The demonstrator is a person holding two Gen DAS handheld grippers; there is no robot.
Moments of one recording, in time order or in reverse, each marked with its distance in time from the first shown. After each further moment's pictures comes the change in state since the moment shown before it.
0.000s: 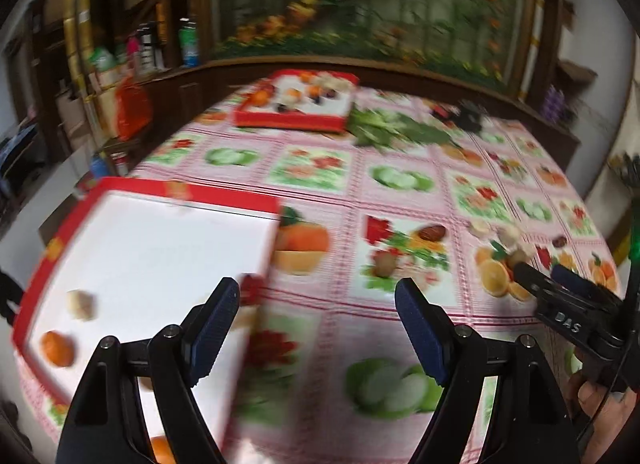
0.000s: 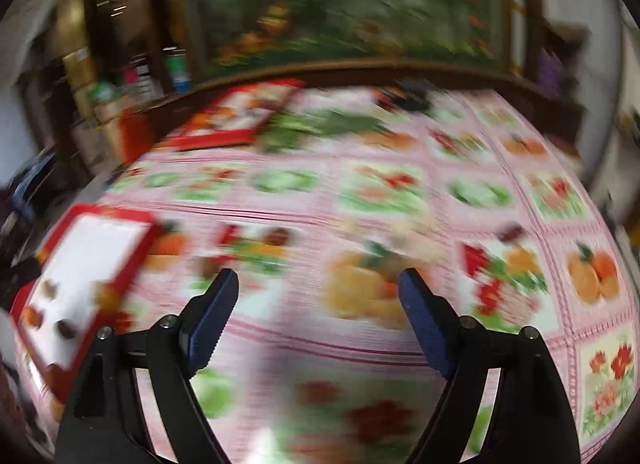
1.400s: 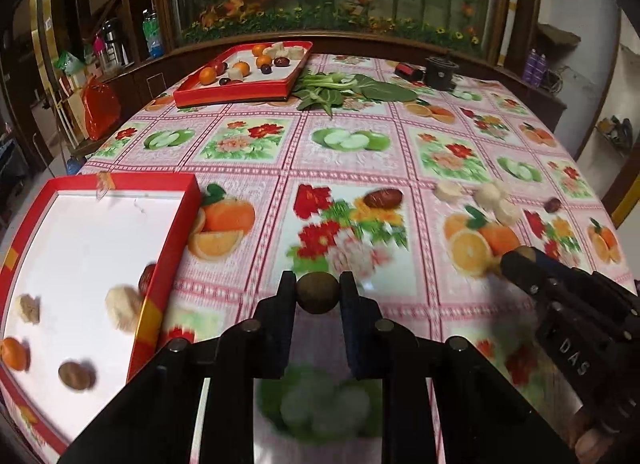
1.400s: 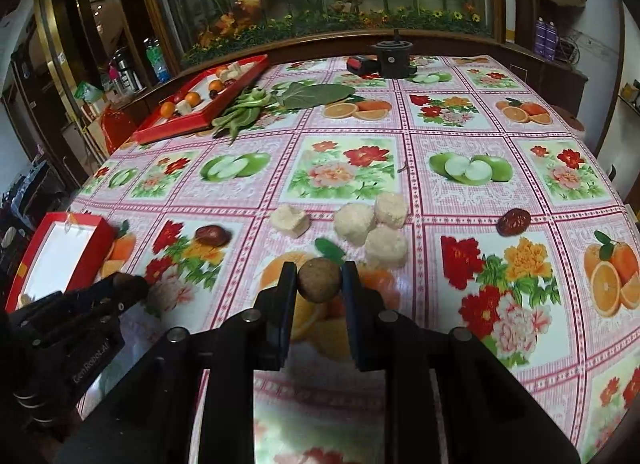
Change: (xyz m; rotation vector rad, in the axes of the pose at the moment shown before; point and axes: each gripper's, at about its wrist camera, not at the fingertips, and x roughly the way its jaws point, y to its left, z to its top) left arm 0.019 -0.046 -0.016 0.066 0.073 -0.040; right arm 0.027 -0.011 0.003 -0.013 0.058 0.037
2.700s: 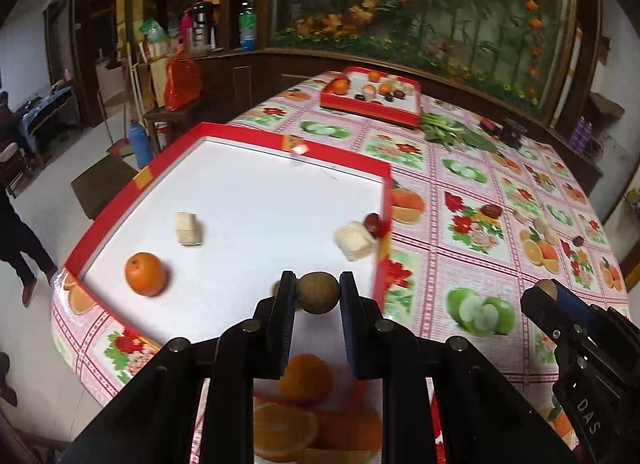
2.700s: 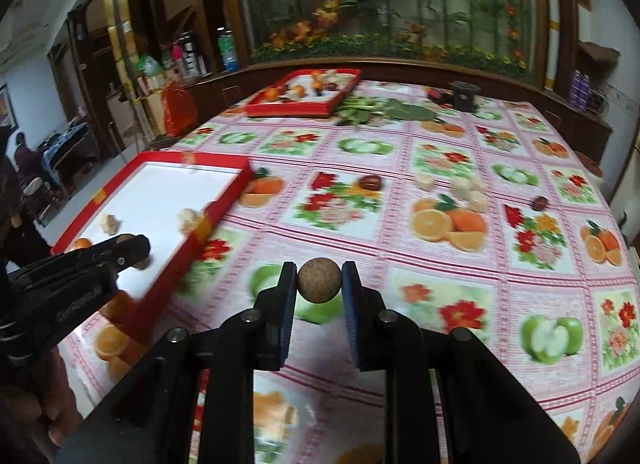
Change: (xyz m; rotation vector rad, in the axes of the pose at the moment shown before) left arm -0.079 0.135 -0.055 -0.228 -0.090 0.118; right arm -0.092 0.122 -0.068 -0.178 -0.065 0.106
